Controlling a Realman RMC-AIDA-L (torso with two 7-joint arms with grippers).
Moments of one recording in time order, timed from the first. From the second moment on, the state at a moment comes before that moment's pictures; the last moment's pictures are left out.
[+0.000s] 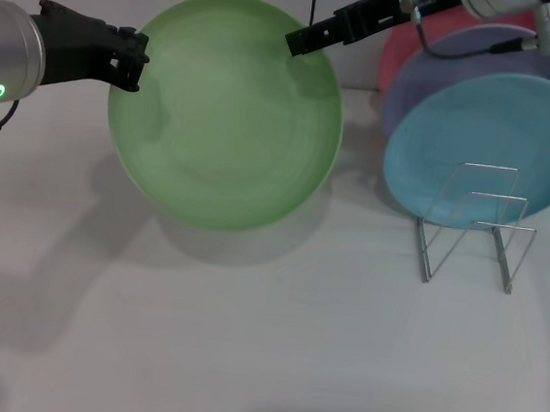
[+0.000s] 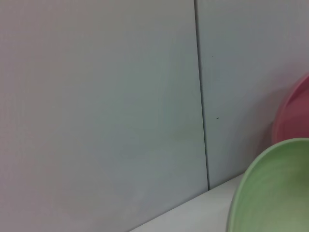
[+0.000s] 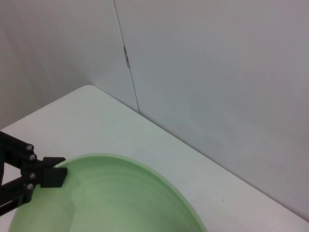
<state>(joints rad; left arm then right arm) -0.28 -2.06 -1.55 -1.87 2.72 -1.00 0.28 0.98 2.06 -1.05 -1.15 -2.42 -1.34 2.52</state>
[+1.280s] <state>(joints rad) -0.27 -2.06 -1.55 -1.88 2.70 -1.00 0.29 1.01 2.06 -1.07 -1.08 -2.43 -1.31 2.50</state>
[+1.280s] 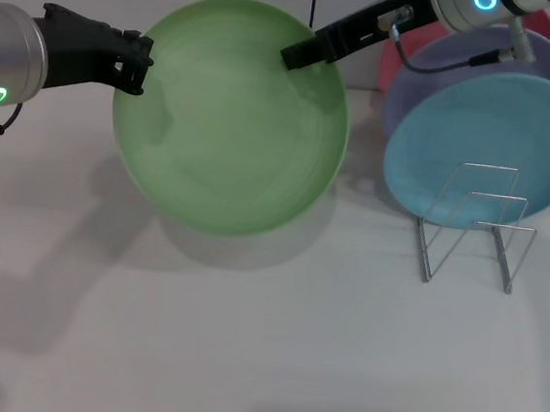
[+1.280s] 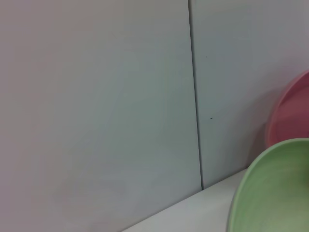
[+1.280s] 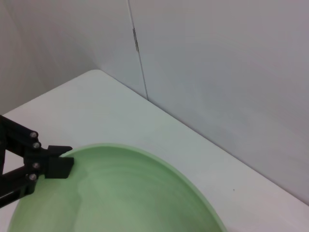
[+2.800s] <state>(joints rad) -0.25 -2.06 -1.56 -1.94 2.55 -0.99 0.41 0.96 2.08 -1.28 -1.10 -2.45 -1.15 2.50</state>
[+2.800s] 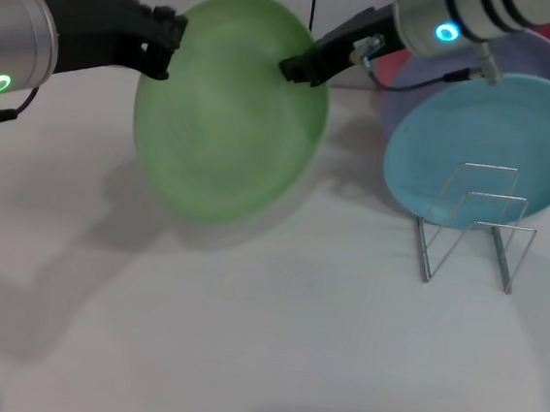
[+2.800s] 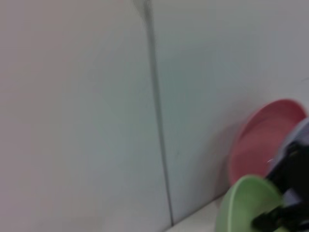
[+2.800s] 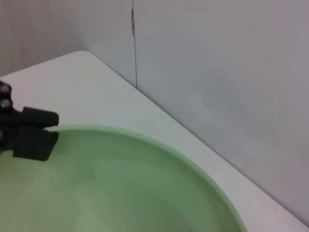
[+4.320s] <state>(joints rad) -0.15 -2.06 -1.55 -1.94 2.53 -0.80 0.52 0.82 2.08 -1.16 -1.61 -2.47 -1.46 2.41</state>
